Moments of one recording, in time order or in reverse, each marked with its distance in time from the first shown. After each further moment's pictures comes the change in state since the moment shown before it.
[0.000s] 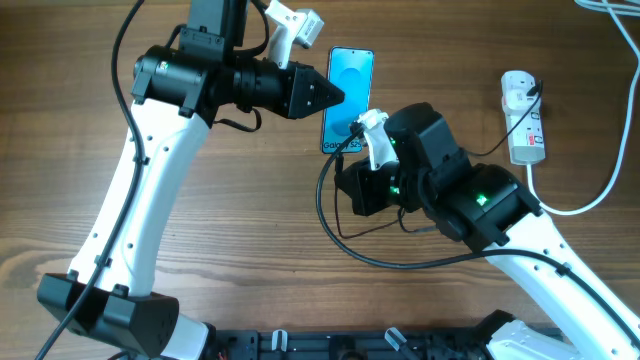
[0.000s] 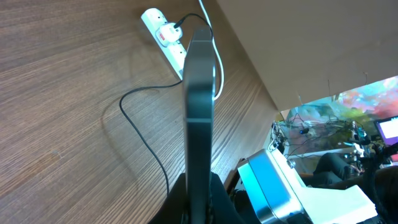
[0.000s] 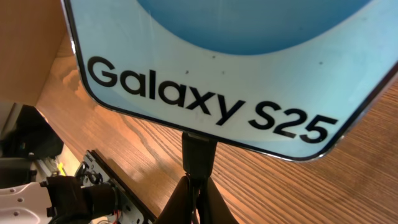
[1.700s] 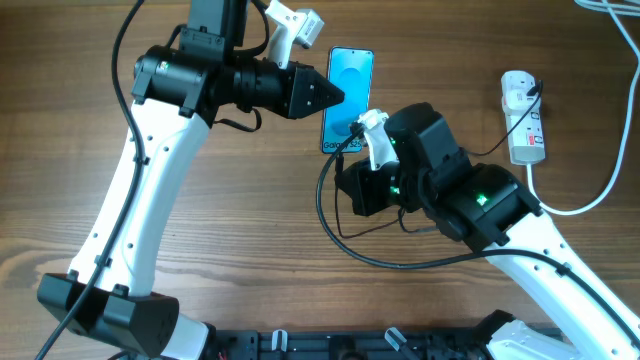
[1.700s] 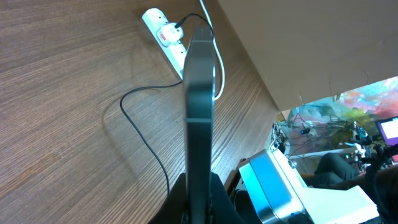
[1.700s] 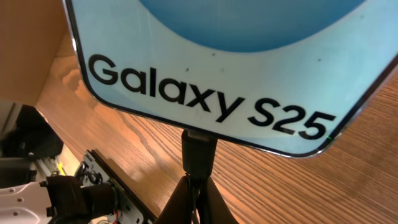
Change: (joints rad) left arm 0.000 0.000 0.000 0.001 -0.004 0.000; right arm 0.000 0.000 0.000 -0.003 0.000 -0.004
